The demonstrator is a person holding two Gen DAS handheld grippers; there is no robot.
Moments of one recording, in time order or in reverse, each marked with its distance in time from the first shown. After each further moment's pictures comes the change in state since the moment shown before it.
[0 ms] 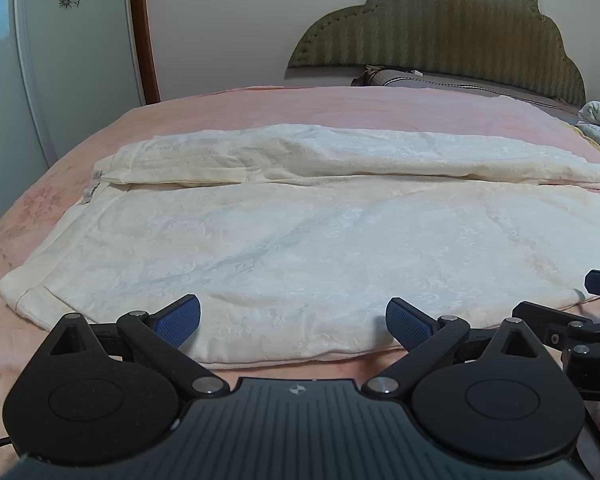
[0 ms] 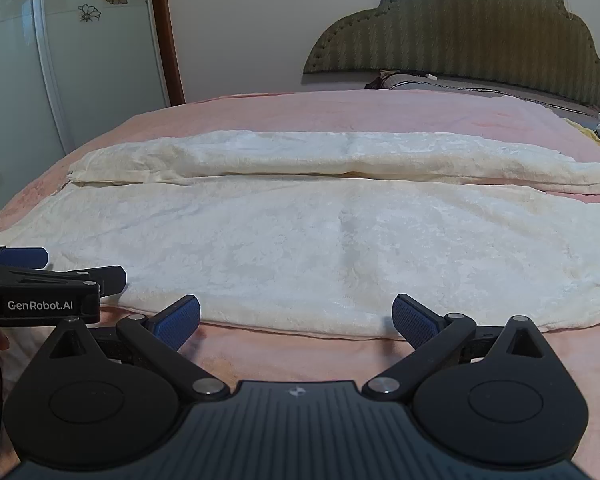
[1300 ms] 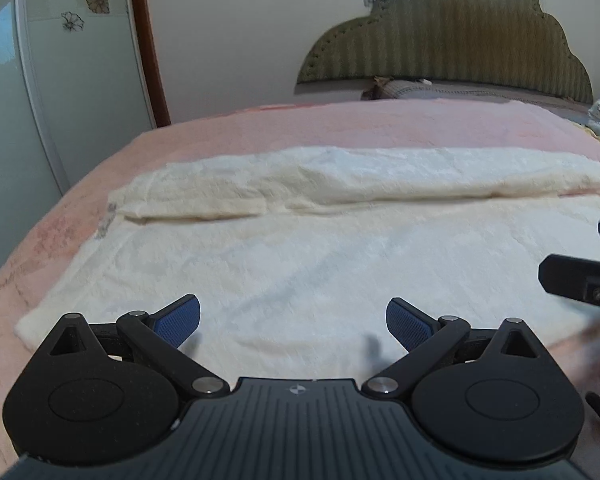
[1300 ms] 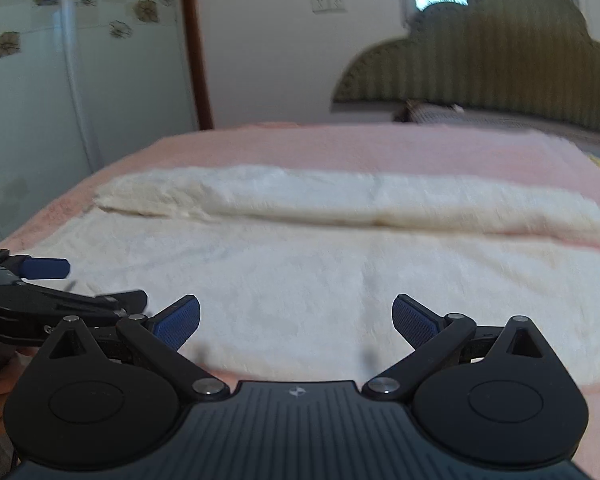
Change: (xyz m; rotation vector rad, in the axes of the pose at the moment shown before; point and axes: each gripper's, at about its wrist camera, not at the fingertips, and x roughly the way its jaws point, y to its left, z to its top) left arm 0.007 0.014 0.023 0.033 -0.060 0.057; right arm -0.007 0.005 0.032 -0.076 -0.096 0.089
